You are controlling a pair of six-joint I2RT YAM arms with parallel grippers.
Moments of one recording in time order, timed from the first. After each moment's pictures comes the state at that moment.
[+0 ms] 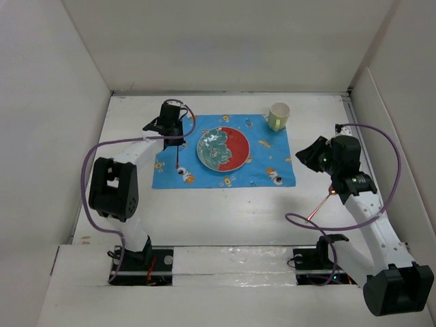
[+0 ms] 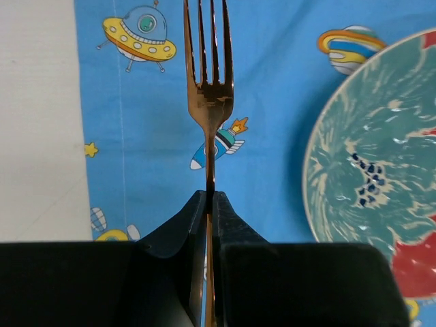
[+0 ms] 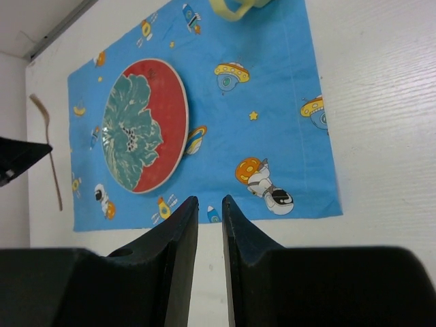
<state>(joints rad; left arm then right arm) -0.29 1.69 1.23 -0.37 -0.15 -0.26 0.08 0.91 0.77 -0.34 -0.18 0.63</state>
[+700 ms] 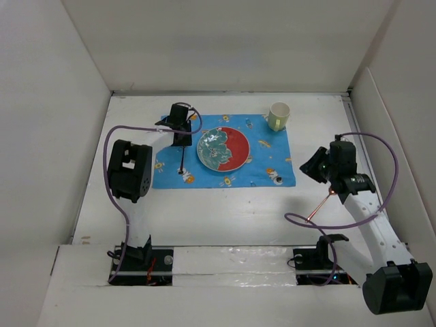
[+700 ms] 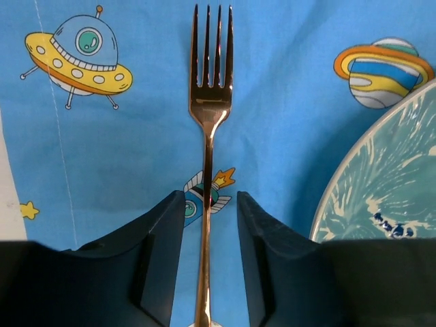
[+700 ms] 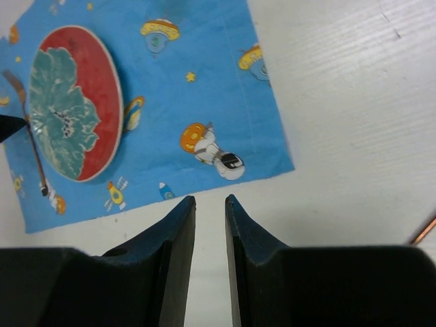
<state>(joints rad) -0.28 1.98 1.37 -0.33 -0.13 -0.26 0.09 0.92 0.75 -0.50 -0.07 0.63</state>
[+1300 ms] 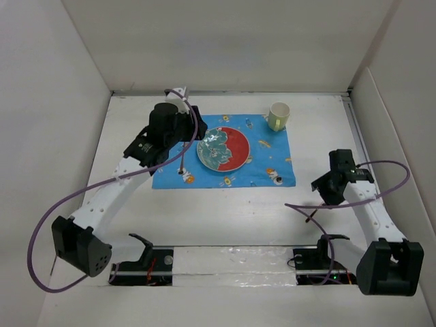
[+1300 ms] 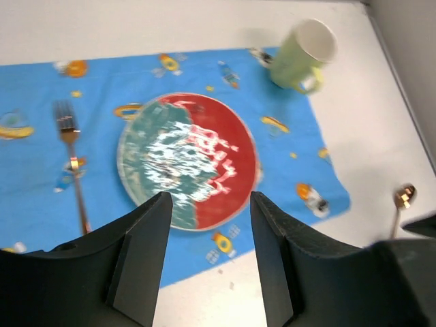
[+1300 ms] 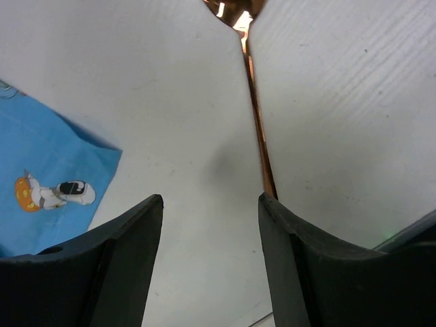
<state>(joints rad) -0.46 1.27 1.20 -0.33 -0.02 -0.39 -0.05 1.04 0.73 -0.90 0.19 0.98</state>
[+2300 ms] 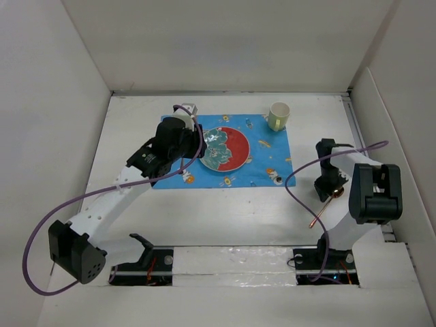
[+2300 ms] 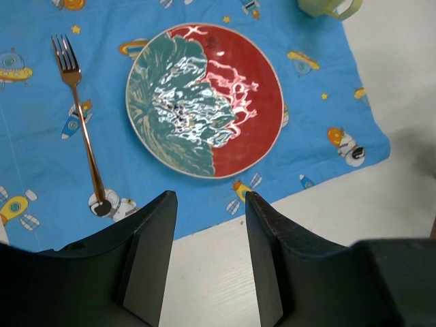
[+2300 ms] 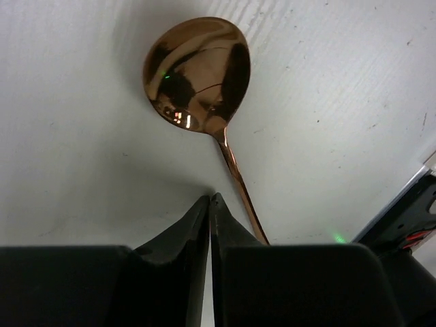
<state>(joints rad) -0.58 1.19 1.11 -0.43 -0.08 -0.34 -0.07 1.66 0.94 -0.94 0.38 1.01</state>
